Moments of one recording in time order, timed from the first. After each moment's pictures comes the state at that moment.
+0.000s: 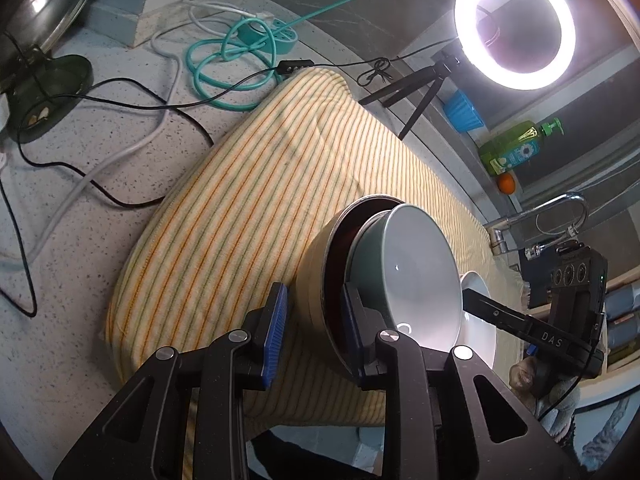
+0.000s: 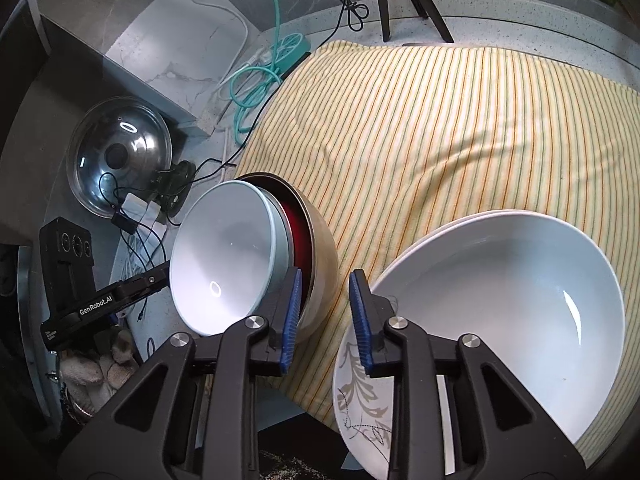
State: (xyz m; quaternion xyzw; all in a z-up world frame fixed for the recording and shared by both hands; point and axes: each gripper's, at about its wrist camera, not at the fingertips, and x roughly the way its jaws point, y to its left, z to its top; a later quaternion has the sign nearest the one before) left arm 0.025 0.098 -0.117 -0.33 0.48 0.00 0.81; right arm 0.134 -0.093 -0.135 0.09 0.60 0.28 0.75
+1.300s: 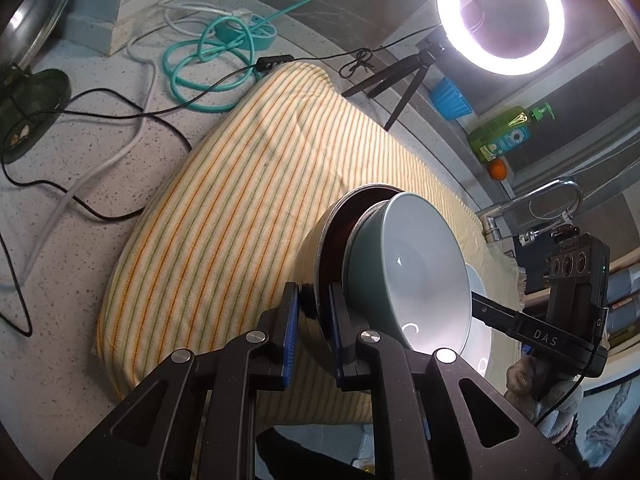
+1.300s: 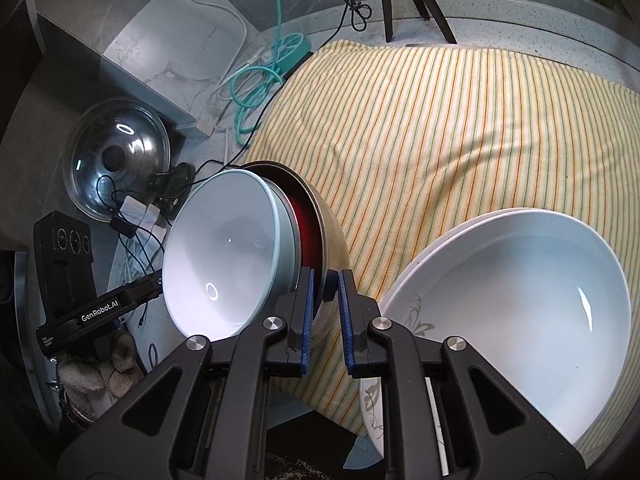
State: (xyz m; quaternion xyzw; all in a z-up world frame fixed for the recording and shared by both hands) left arm 0.036 0.092 -0.111 -0.32 0.49 -0.03 0.81; right arm 0.131 -0.082 -0.127 0.10 0.59 0.27 0.75
